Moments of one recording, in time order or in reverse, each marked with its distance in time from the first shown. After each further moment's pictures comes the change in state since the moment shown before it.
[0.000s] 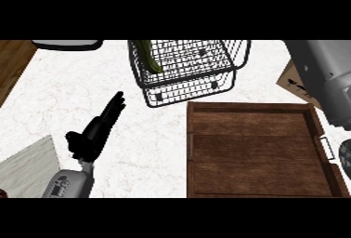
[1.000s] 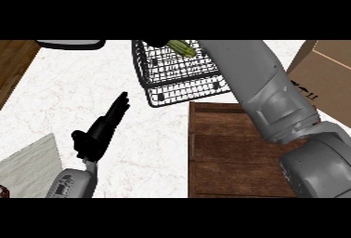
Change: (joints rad) left arm -0.009 -0.010 -0.022 0.008 0.001 0.005 0.010; right arm -0.097 0.245 0.145 0.108 0.087 0.359 0.049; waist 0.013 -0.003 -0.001
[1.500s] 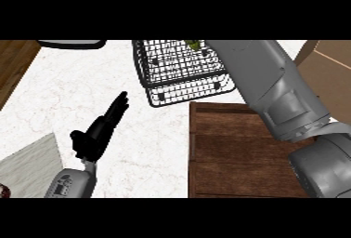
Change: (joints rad) left arm 0.000 0.009 -0.003 -0.007 0.003 -0.001 0.003; right arm 0.032 -0.037 0.139 -0.101 0.132 -0.075 -0.163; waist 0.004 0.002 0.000
